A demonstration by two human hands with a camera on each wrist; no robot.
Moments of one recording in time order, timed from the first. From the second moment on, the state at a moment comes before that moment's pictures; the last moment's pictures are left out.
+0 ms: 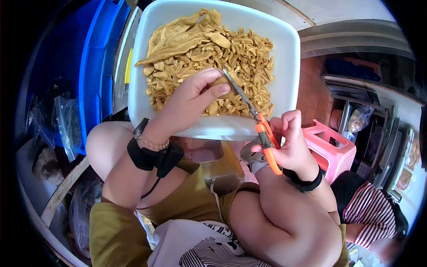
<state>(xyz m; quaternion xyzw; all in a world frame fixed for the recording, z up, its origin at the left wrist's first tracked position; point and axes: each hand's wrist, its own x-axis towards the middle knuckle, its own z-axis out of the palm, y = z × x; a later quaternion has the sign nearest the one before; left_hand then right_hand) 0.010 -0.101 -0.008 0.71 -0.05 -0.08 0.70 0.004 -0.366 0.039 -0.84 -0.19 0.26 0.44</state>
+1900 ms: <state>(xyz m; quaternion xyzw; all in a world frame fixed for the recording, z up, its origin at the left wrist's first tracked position) 0.007 -0.096 0.000 0.70 -0.02 -0.07 0.71 0.013 -0.359 0.036 -0.82 -0.26 0.23 0.45</state>
